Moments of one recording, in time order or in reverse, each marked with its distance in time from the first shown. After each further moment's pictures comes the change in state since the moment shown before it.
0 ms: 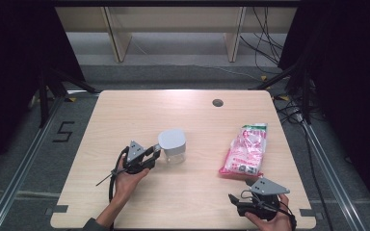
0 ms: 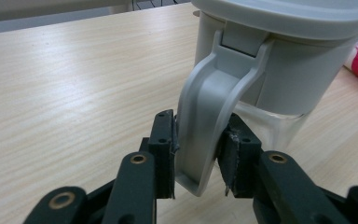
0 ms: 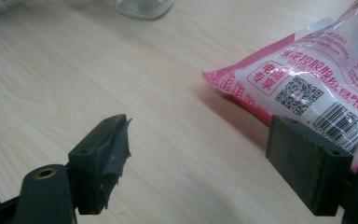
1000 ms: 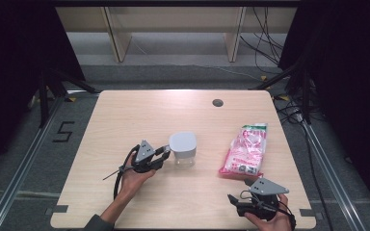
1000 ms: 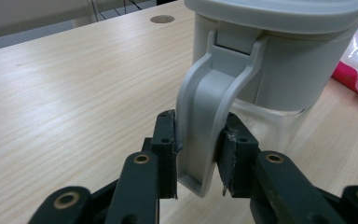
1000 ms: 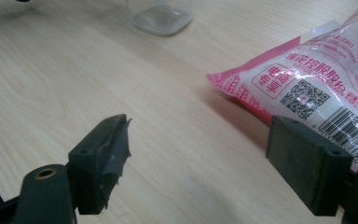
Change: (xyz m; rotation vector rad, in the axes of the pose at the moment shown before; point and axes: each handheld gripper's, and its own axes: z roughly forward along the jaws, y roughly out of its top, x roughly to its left) left arm -0.017 0.005 0.015 -0.005 -0.122 0.067; right arm 0.001 0.001 0.001 -0.006 0.018 -0.013
